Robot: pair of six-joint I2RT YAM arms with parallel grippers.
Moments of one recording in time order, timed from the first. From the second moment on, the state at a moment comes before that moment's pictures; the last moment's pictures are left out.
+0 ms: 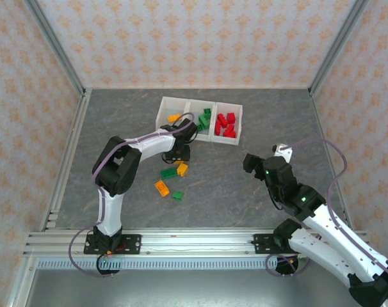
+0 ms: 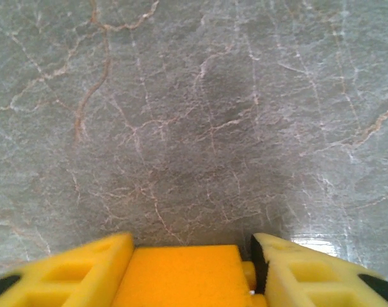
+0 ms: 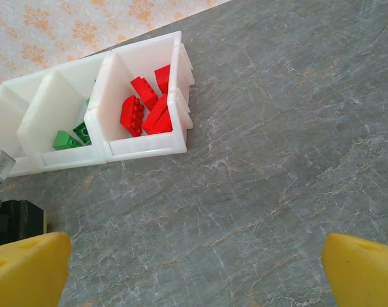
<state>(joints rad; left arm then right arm) -0.54 2.02 1.41 -0.73 -0.17 -0.60 0.63 0.65 0.65 -0.60 0.47 0.67</state>
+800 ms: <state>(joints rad) -0.40 1.89 1.71 -0.74 -0.33 -0.60 0.63 0.65 0.65 -0.60 0.49 0.68</state>
